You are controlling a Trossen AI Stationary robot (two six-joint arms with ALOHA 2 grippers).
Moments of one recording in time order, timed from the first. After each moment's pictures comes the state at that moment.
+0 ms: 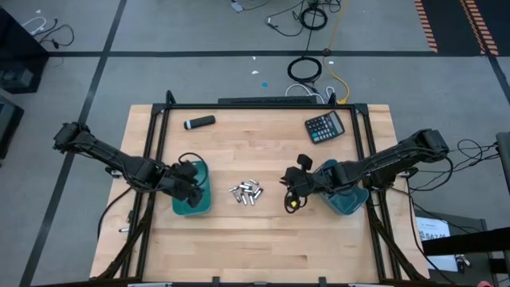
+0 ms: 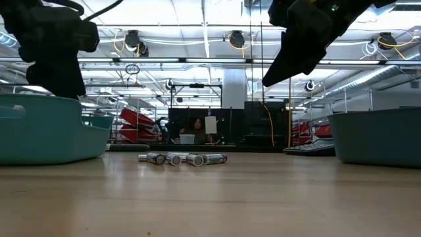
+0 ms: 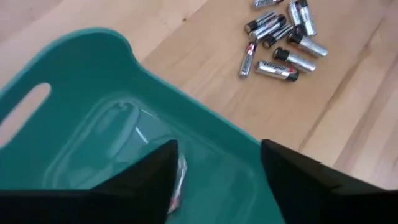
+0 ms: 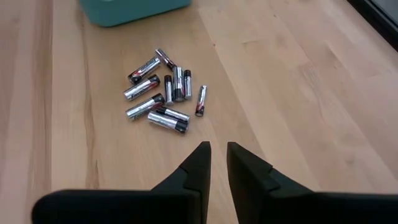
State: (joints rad) left arm -0.40 1.00 0.63 -0.72 -0.33 -1.07; right arm 0.26 1.42 0.88 -0.27 0.44 0.41
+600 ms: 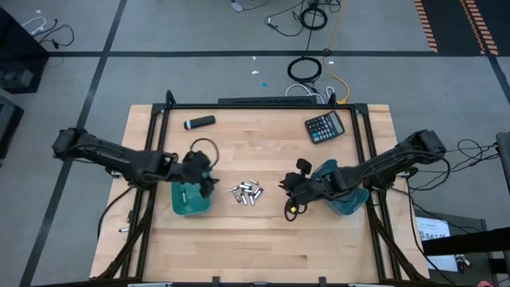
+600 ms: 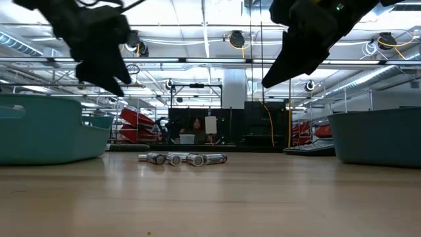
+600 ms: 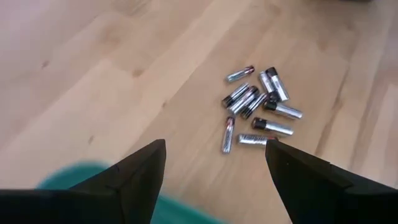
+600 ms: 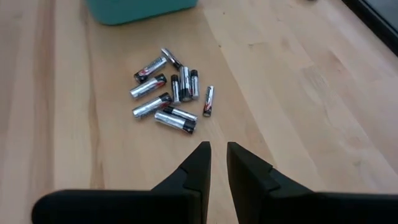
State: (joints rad) left arm -0.19 1.09 0.69 -0.49 -0.30 -0.71; right arm 0.32 1.47 0.88 -0.24 0.50 0.43
